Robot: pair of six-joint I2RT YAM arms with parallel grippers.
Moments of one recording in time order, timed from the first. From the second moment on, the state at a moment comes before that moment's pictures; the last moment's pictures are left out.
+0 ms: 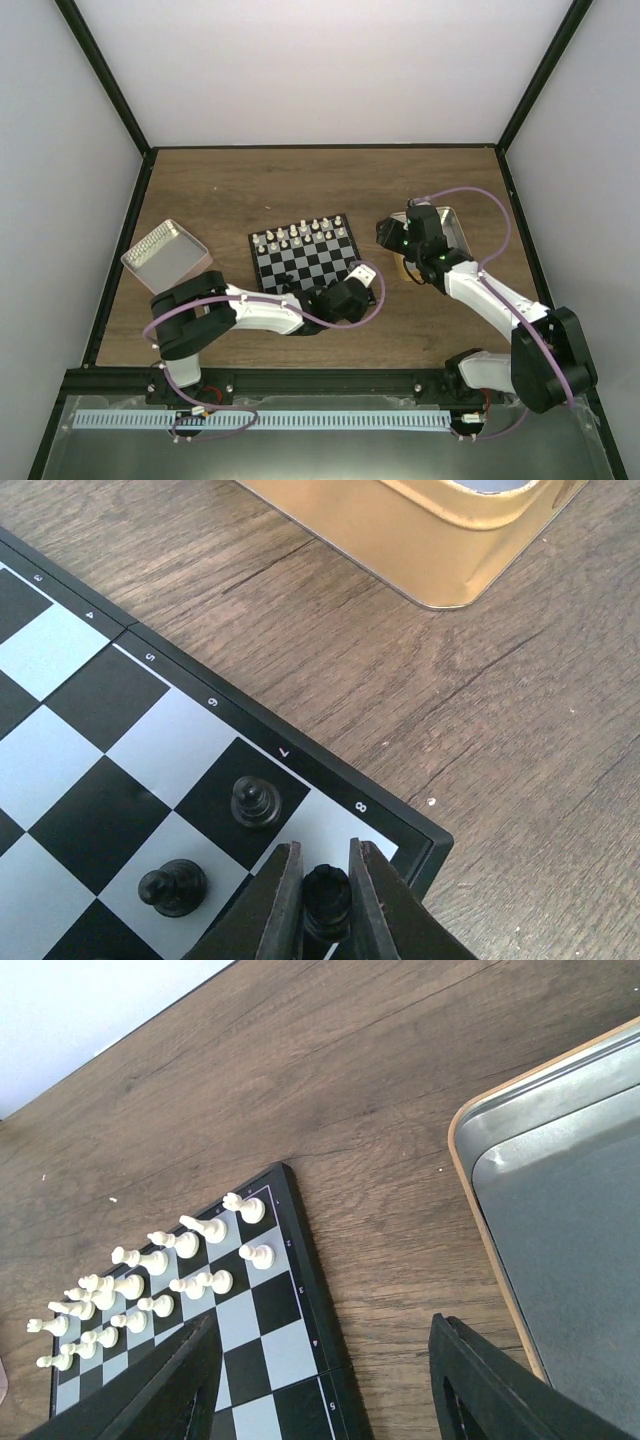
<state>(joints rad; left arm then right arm) -1.19 1.81 0.92 0.14 -0.35 -0.38 0.39 1.25 0.70 -0.06 0.00 0.68</state>
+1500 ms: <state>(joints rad) -1.01 1.35 0.87 -0.23 -0.44 -0.66 0.39 1.38 0.74 -0.03 -0.28 0.61</state>
